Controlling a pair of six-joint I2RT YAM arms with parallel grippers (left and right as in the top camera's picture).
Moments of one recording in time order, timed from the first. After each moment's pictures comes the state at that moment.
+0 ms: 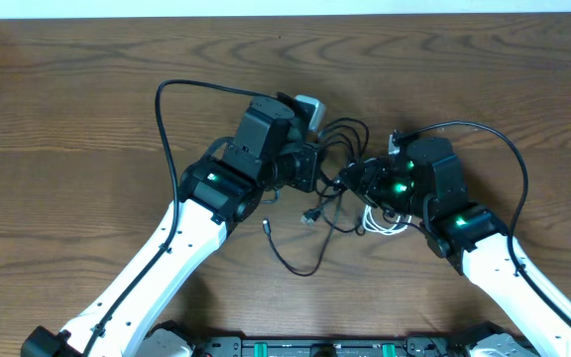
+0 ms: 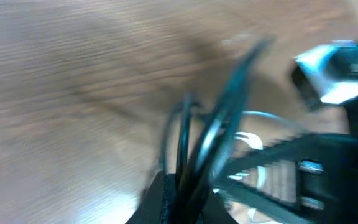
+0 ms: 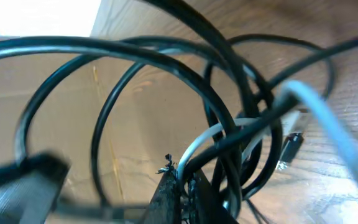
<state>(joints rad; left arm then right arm) -0.56 1.37 1.15 -0.55 0.22 -0.30 0.41 1.23 0.71 -0.10 -0.49 1.08</state>
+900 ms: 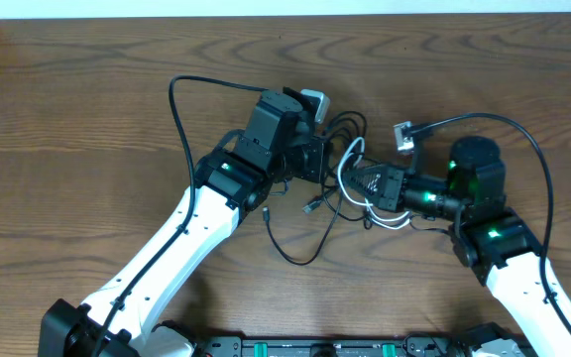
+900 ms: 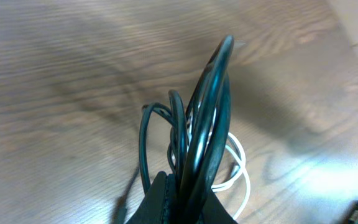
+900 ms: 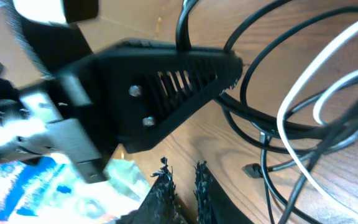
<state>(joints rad) -0.56 1.46 1.15 -0.44 0.30 -0.35 0.31 1.10 0.71 -0.09 -0.82 0.80</state>
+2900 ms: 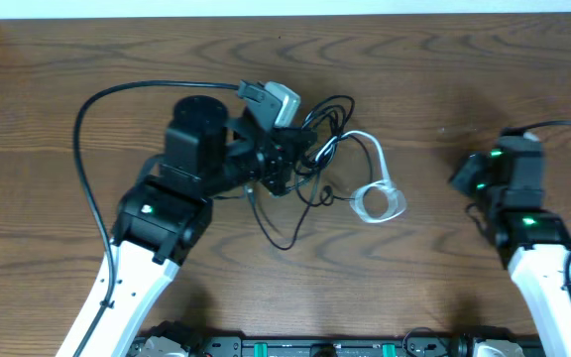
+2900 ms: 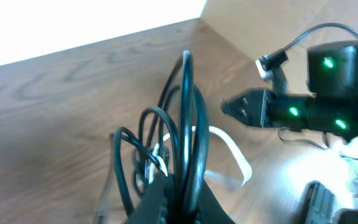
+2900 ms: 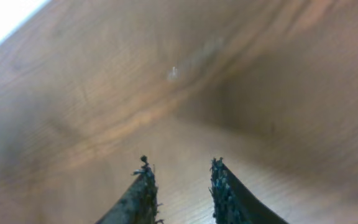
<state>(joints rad) -0.41 1.16 1.15 -0.44 0.57 -0.12 -0.03 1.13 0.70 -0.34 0.03 0.53</state>
